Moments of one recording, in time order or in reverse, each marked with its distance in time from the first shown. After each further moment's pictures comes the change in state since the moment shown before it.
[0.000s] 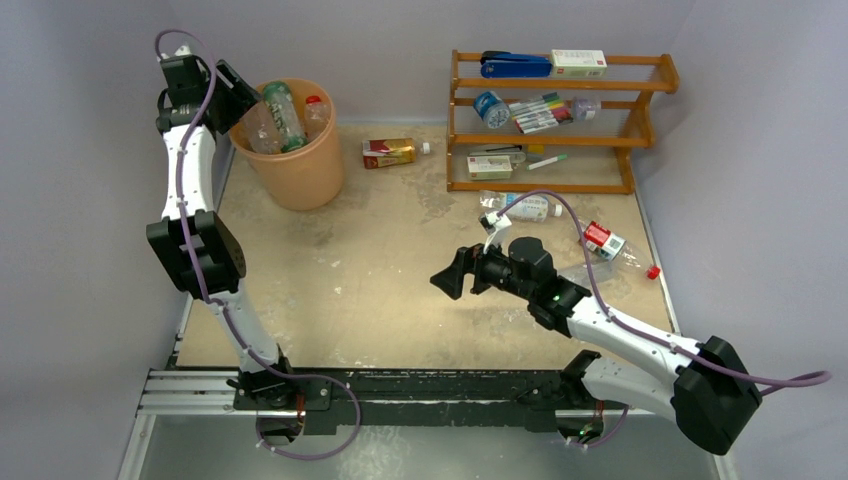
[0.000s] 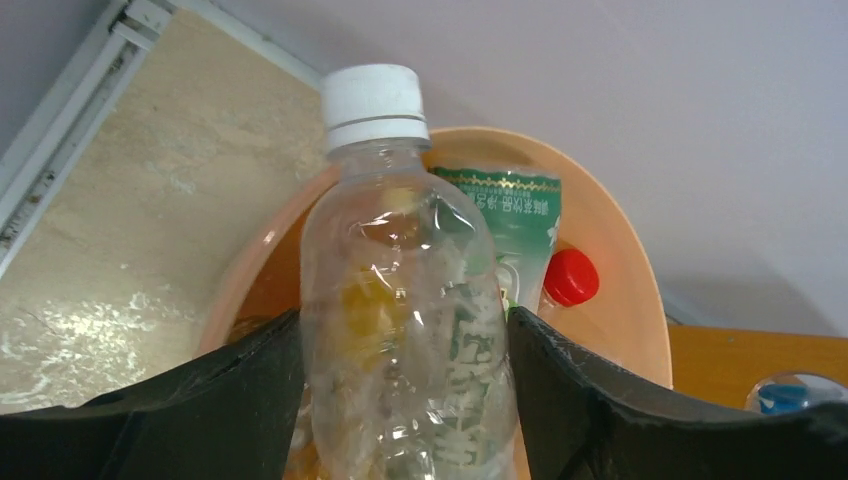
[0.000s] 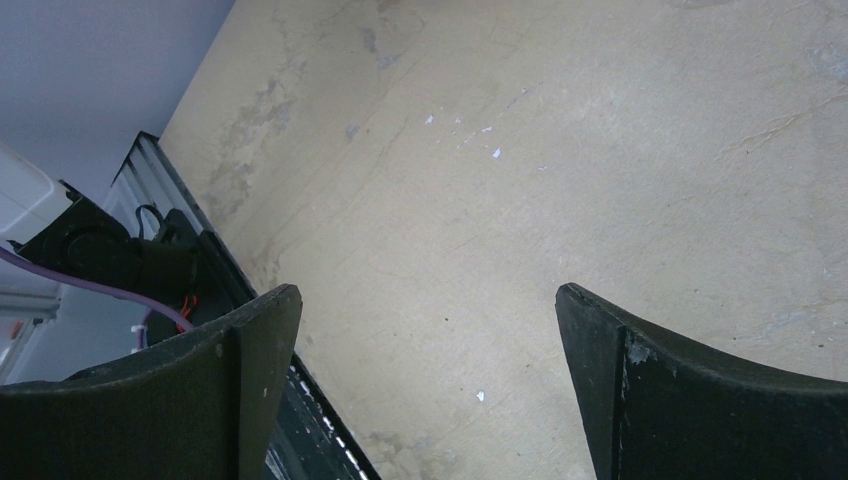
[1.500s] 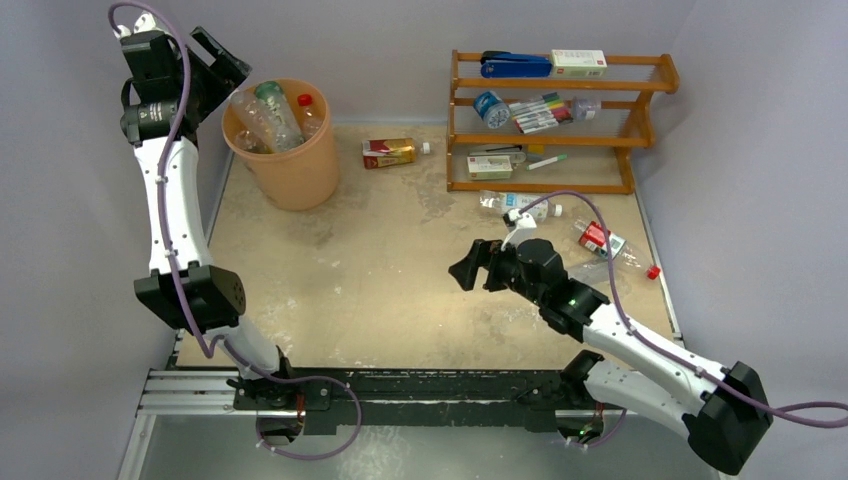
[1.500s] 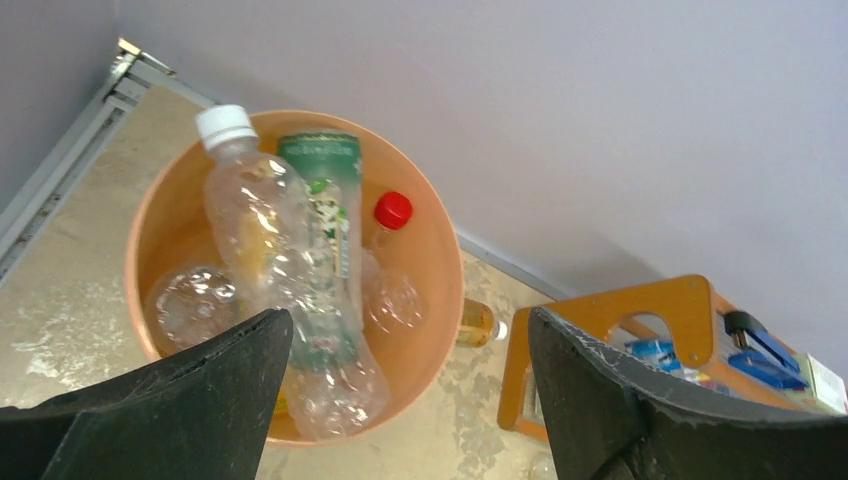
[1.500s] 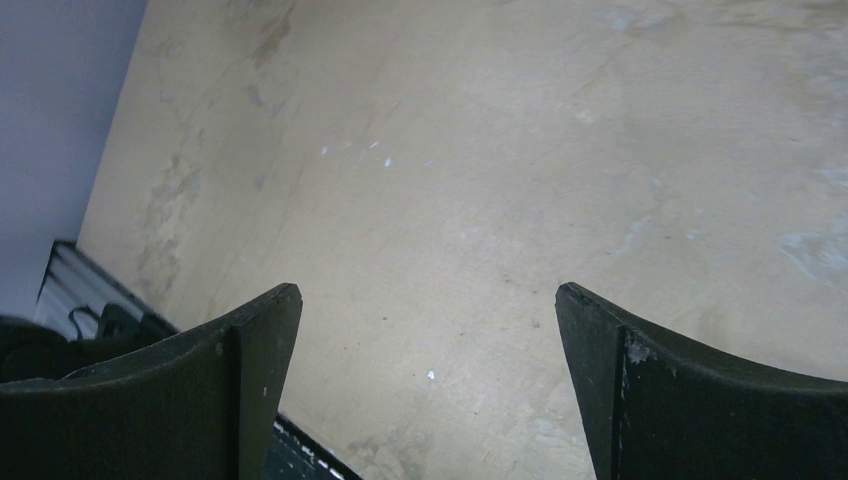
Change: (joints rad) left arm -0.047 -0.280 0.054 -0.172 -0.051 -0.034; right arm 0.000 -0.154 0.057 -0.312 0.305 0.108
